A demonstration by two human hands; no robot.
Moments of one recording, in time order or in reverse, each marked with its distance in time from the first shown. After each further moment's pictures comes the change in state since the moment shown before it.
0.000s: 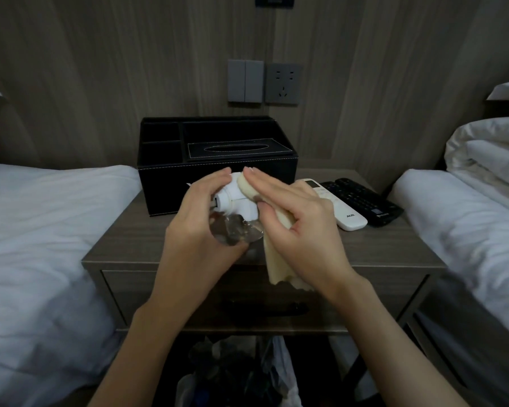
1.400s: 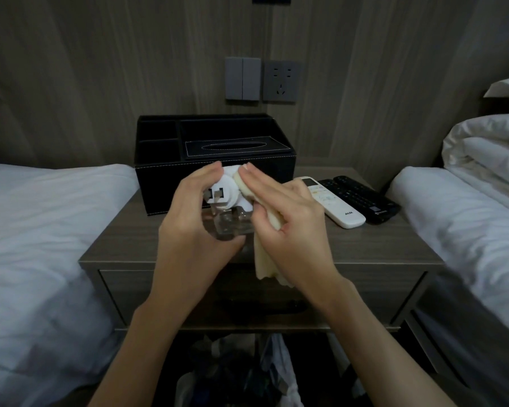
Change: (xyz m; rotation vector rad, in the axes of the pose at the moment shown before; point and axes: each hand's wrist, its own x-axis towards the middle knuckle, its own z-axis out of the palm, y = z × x) left_hand 0.000 -0.003 -0.001 0.013 0.028 0.004; right_hand -0.003 0.003 0.017 -0.105 0.091 -0.057
